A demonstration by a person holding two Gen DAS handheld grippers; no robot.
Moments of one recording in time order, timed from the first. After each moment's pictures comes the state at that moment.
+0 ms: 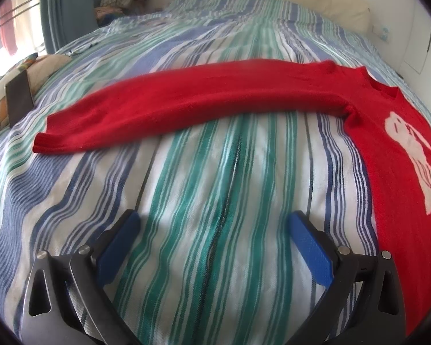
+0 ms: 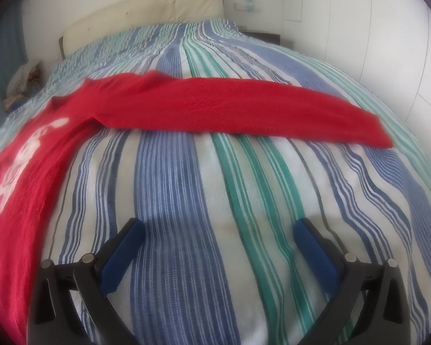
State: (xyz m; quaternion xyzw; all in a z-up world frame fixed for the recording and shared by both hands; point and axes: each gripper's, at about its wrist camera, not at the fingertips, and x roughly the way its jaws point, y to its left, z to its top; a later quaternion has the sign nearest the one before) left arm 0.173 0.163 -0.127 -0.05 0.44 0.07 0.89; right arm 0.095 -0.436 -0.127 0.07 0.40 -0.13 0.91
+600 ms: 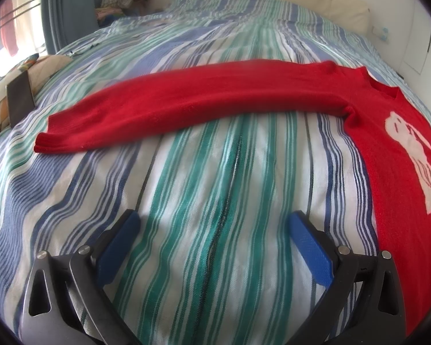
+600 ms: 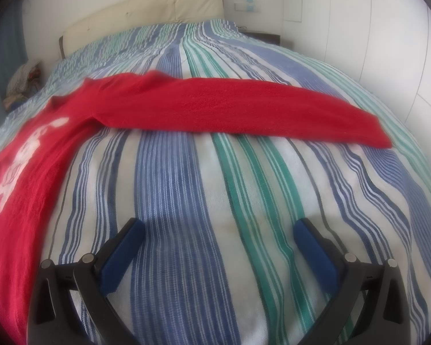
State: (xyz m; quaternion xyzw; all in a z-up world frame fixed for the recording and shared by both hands) left arm 0.173 0.162 -0.127 -0.05 0.44 0.07 0.89; right arm 0.095 -0.438 -0.127 0.07 0.40 -0.13 0.91
